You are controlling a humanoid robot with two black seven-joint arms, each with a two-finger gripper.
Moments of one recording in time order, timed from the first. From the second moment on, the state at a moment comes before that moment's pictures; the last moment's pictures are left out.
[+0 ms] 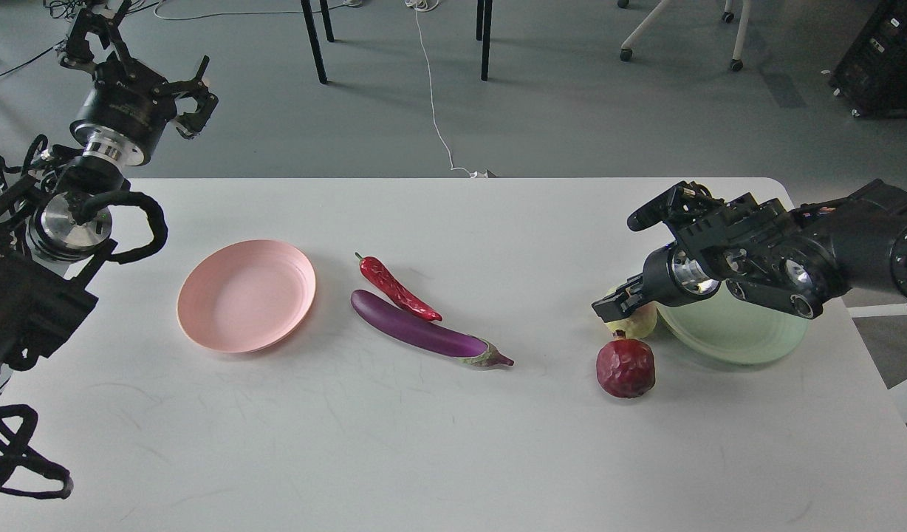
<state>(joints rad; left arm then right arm) -0.83 0.42 -0.85 -0.64 -0.18 -0.41 -0.26 1.42 -0.26 -0.93 0.84 -1.00 0.23 0.35</state>
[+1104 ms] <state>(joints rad) -0.84 0.41 -0.84 -0.66 -0.17 -0.39 -0.25 1.21 -0.65 -0.66 0.70 -1.00 0.13 0.35</state>
